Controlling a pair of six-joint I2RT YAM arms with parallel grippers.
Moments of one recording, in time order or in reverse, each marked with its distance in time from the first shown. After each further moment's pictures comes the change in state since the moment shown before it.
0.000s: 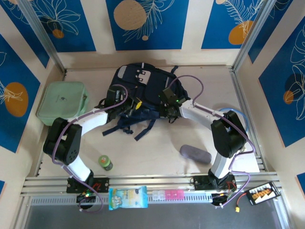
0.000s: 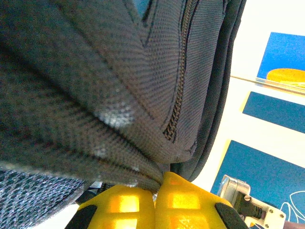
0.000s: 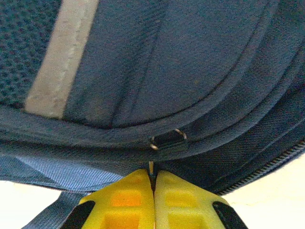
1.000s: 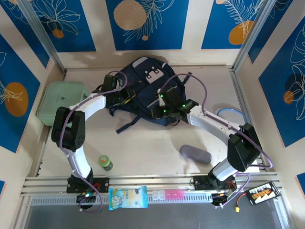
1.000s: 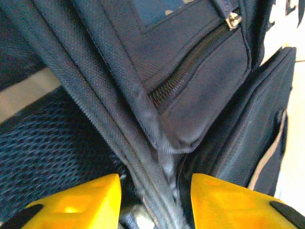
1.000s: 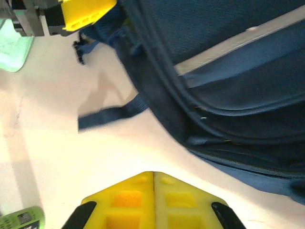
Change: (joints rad) left arm 0.124 0.169 0.321 -0.406 -0.074 0.648; right arm 0.086 -0.193 -0.046 0.119 -0.290 -0.100
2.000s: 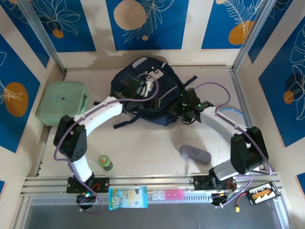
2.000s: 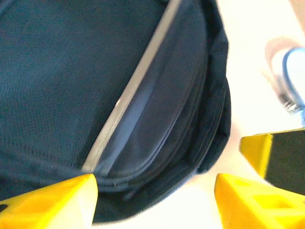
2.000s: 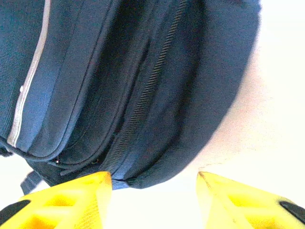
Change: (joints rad) left arm -0.395 -0.037 0.198 -0.240 -0.235 0.457; right arm -0.287 -0.108 -0.215 -0.011 0.072 0.358
